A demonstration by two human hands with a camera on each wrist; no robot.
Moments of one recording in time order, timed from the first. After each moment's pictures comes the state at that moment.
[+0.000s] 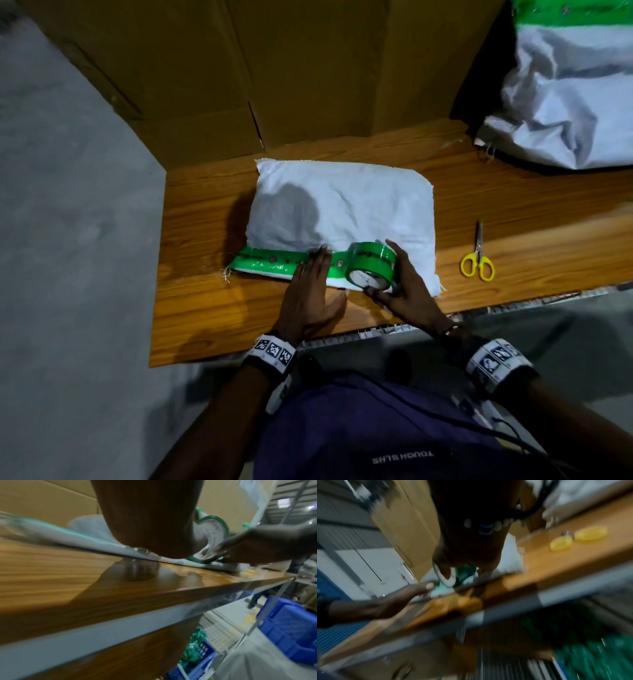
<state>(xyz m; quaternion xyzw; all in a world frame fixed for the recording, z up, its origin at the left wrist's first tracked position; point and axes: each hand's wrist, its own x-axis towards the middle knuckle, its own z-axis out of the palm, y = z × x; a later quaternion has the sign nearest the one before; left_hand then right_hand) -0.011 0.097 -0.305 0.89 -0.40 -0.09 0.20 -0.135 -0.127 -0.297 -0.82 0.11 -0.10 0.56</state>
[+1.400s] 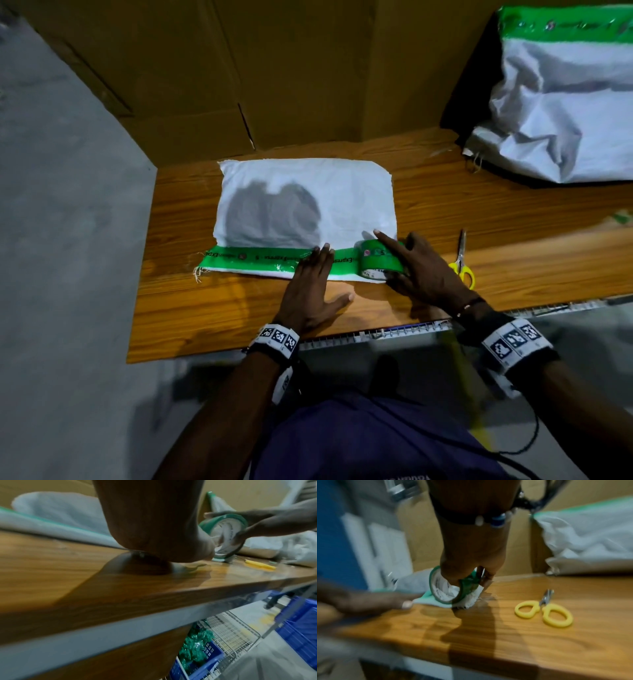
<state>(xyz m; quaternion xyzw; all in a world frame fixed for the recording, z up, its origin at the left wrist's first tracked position) -0.019 0.051 -0.310 0.89 -0.40 -0.13 0.17 -0.126 -0.229 -0.270 -0.97 0.01 -0.04 0.25</state>
